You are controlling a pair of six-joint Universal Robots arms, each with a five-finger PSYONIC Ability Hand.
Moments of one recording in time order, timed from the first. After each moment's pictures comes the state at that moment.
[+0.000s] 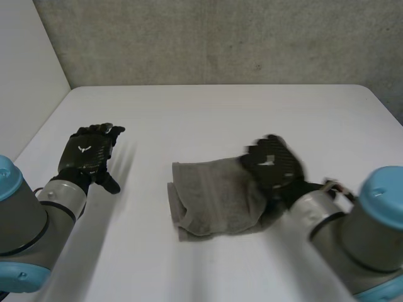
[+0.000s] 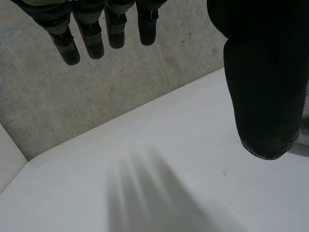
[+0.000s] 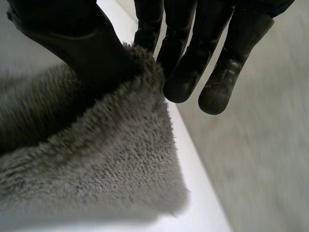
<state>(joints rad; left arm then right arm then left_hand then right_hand) 4.45 -1.81 -1.95 3.63 -1.49 3.28 2.08 -1.25 1.84 -0.52 1.28 2.36 0.17 0.17 0.17 0.17 0.03 1.33 1.31 1.34 1.34 1.17</state>
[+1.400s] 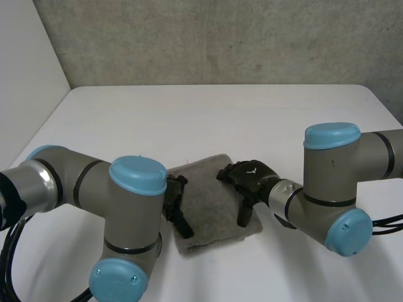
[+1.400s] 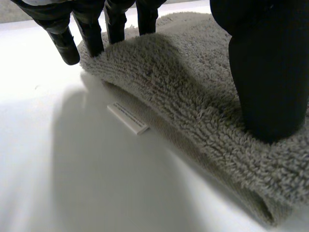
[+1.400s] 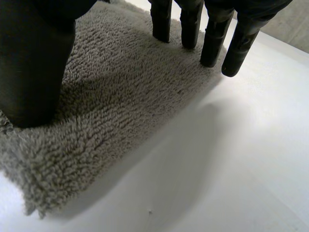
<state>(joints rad) 3.97 -2.23 -1.41 3.09 -1.87 2.88 2.07 -0.88 1.33 0.10 1.28 2.83 0.17 0.16 0.16 0.17 0.03 0.22 0.25 0.24 0.26 0.06</state>
